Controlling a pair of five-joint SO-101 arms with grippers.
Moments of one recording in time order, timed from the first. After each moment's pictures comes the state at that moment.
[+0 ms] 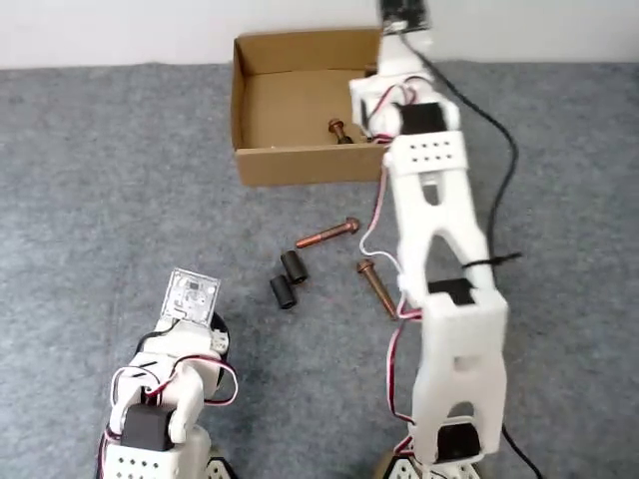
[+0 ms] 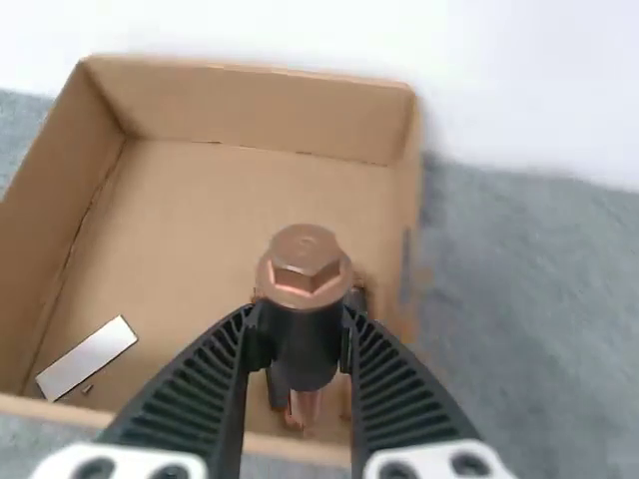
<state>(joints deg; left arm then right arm) 3.2 -103.4 96.7 65.5 1.4 -12.8 41.1 -49.1 51.1 2.5</state>
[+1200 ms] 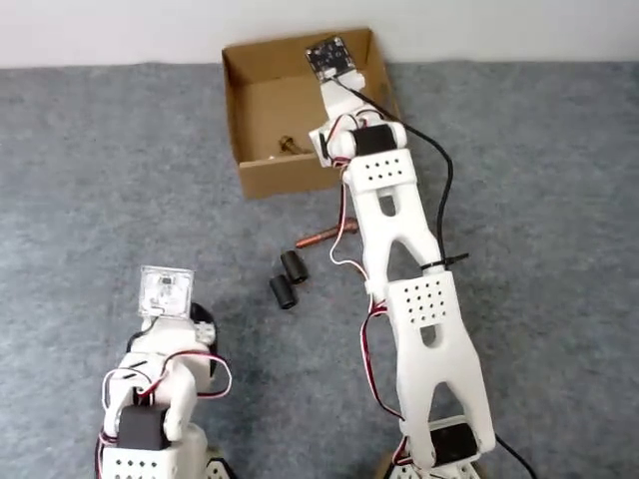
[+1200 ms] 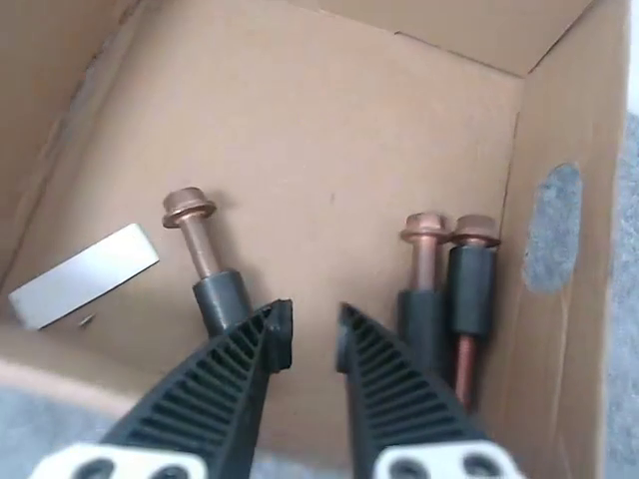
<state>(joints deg) -1.8 -103.4 96.7 63.2 5.9 -17.8 67.2 -79.6 68.8 11.6</state>
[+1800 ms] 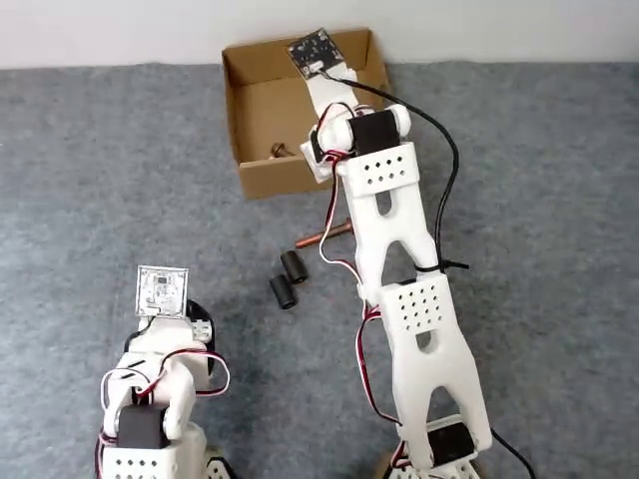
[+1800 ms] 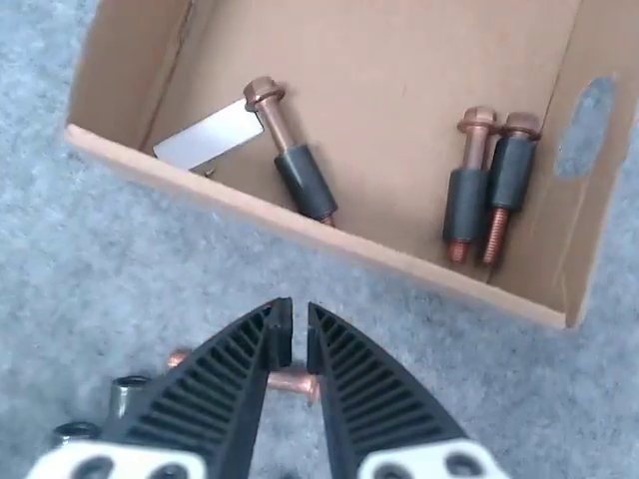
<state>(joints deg) -2.6 -103.4 96.7 62.6 5.9 -21.5 60.1 -94.0 100.5 11.7</state>
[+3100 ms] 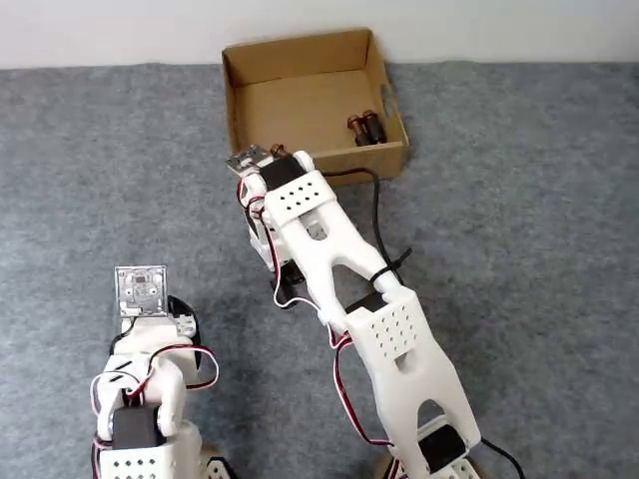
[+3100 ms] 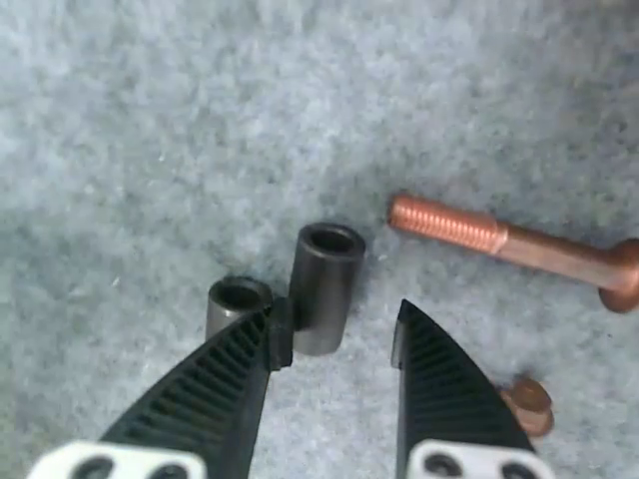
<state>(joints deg) -8.8 -103.4 96.7 60.5 6.0 -35.1 53.5 -50.4 97.1 1.7</state>
